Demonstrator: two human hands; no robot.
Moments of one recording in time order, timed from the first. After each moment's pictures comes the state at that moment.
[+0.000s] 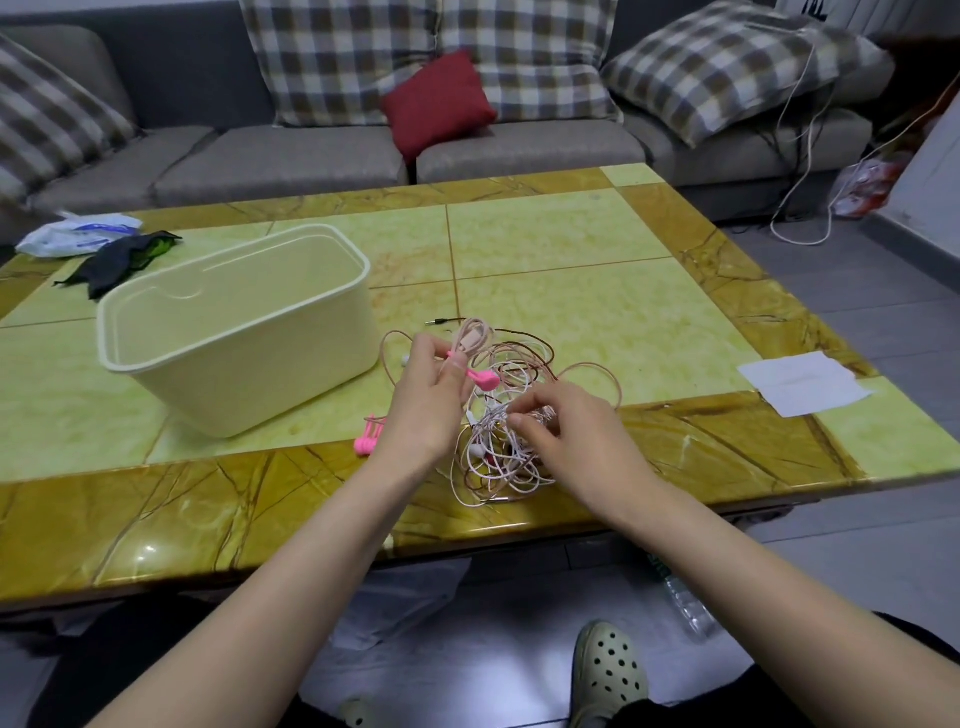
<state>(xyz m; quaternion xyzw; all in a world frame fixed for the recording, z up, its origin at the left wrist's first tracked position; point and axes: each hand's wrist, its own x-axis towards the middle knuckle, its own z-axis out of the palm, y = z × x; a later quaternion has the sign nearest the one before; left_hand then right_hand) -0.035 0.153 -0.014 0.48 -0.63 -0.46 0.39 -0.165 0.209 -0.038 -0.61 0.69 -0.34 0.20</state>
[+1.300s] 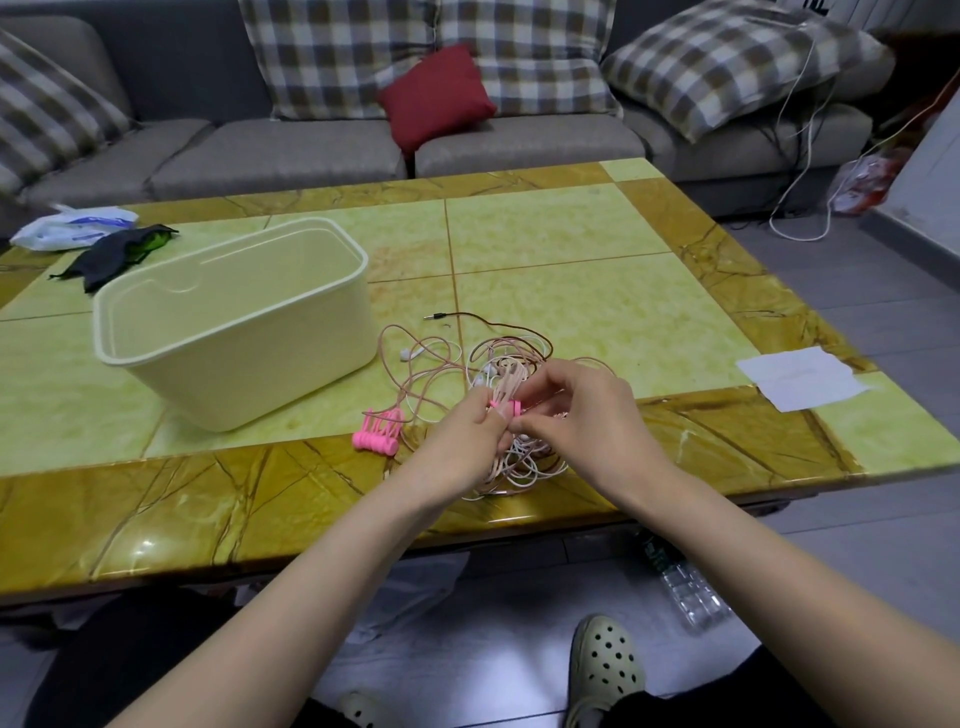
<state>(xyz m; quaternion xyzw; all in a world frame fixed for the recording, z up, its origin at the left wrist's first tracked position) -0.039 0.179 -0.024 0.46 -0.67 -0.54 0.23 -0.169 0.212 -0.023 -0.58 0.65 -0.42 0.25</state>
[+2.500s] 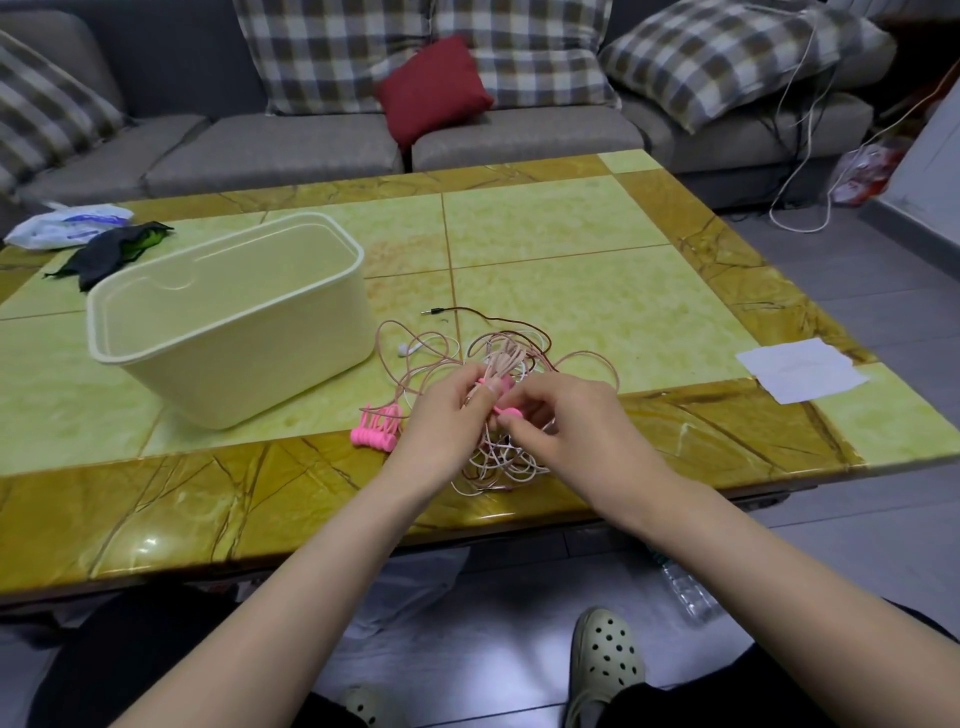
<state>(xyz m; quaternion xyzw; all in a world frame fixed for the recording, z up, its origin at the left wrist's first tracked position) -0.035 0.163 -0.035 0.44 -0.70 -0.48 0.31 -0.161 0.223 -0.019 -0.67 0.62 -0.37 0.20</state>
